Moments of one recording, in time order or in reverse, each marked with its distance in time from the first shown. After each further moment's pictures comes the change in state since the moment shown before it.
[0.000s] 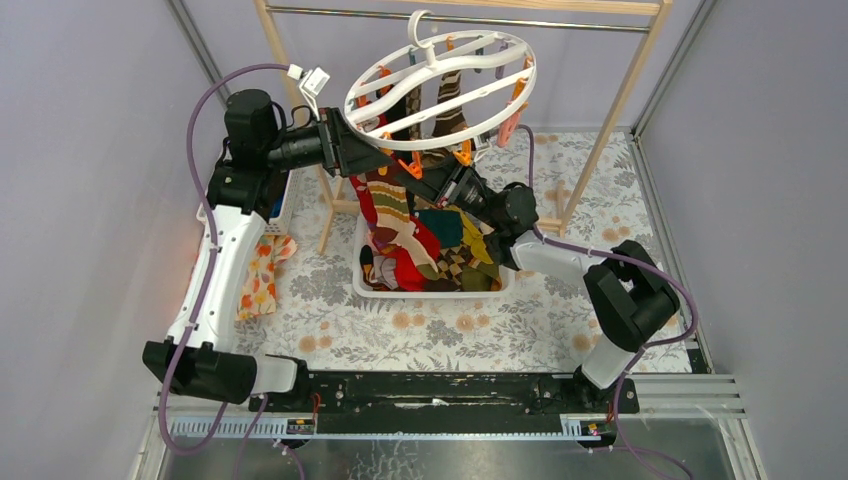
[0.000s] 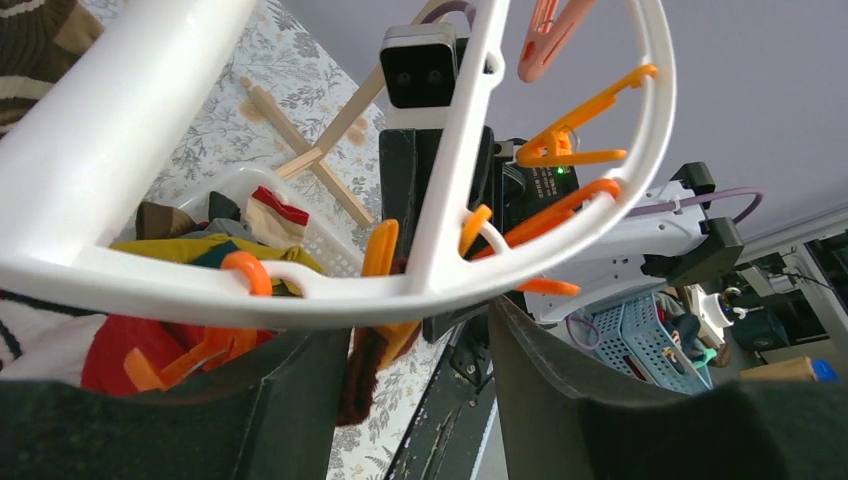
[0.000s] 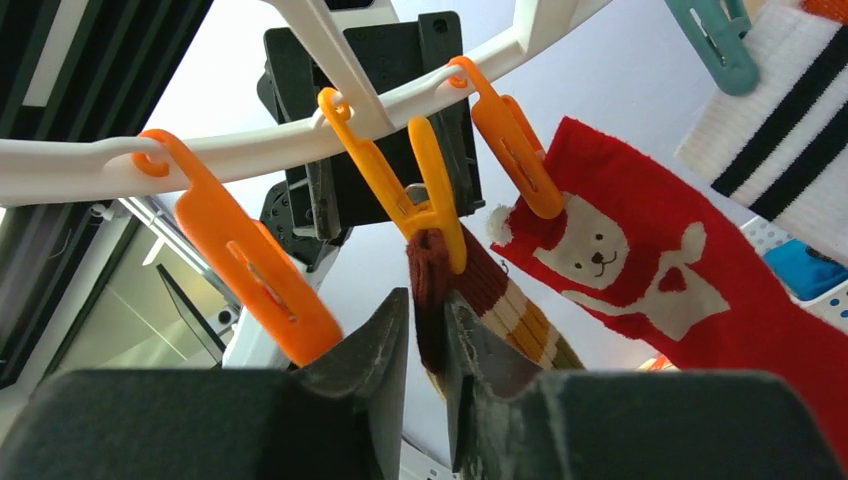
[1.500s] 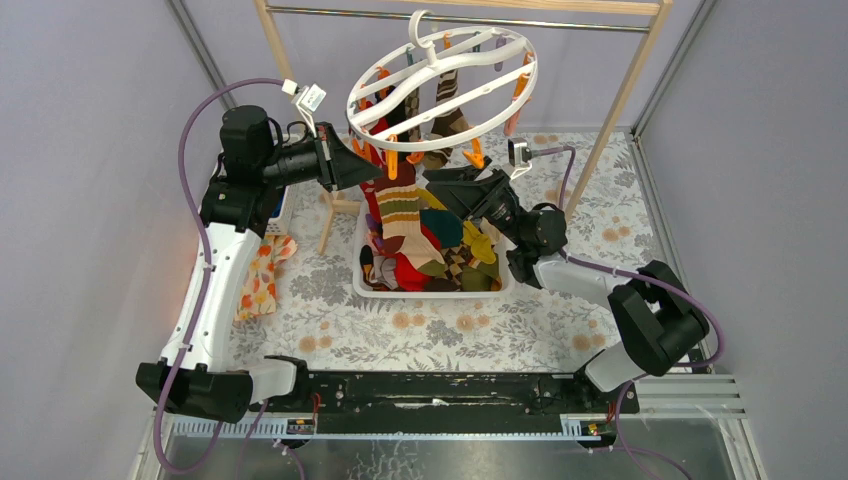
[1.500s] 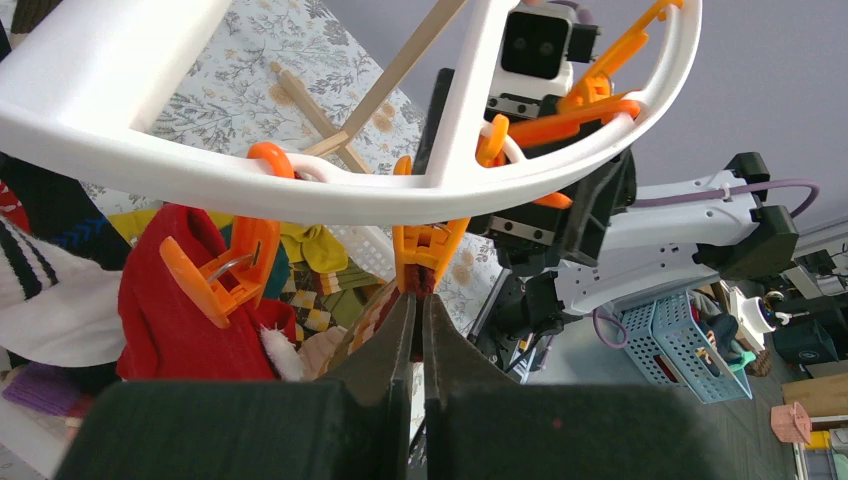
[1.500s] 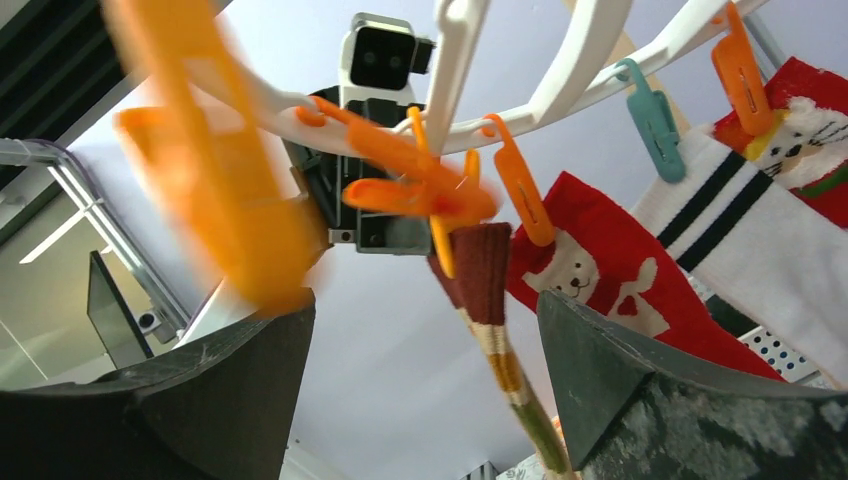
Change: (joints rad) left arm 0.002 -0.093 -0.079 -0.068 -0.061 0.085; right arm -0.047 -0.186 -0.225 0.110 0.090 -0.209
